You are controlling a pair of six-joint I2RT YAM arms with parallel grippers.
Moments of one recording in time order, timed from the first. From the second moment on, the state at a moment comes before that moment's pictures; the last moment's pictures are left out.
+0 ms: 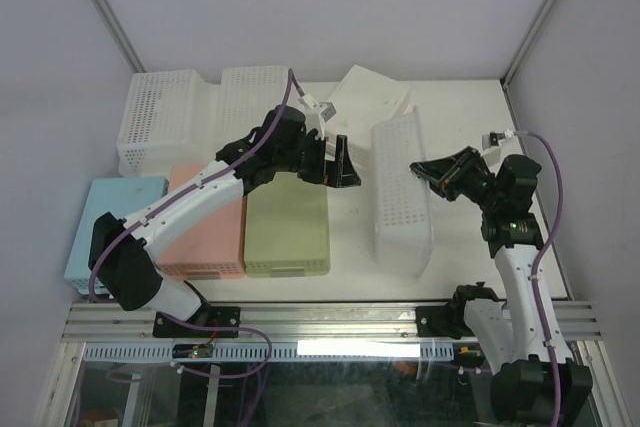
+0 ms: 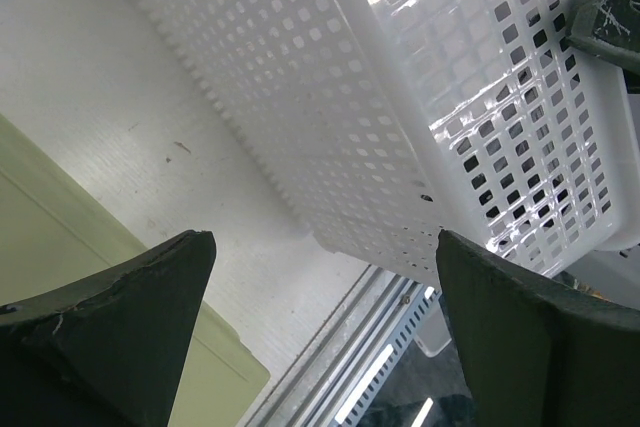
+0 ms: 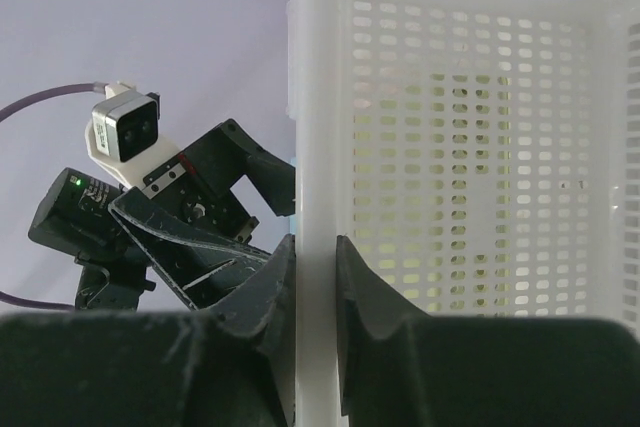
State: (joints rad) left arm -0.74 1.48 1.30 -0.40 0.37 -0.52; right arm -0.05 0.79 0.66 -0.14 -0.76 1.12
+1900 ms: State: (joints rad) left arm -0.83 1.20 1.17 -0.16 -0.07 -0.55; right arm -0.35 0.59 0.96 -0.66 -0.35 0.55
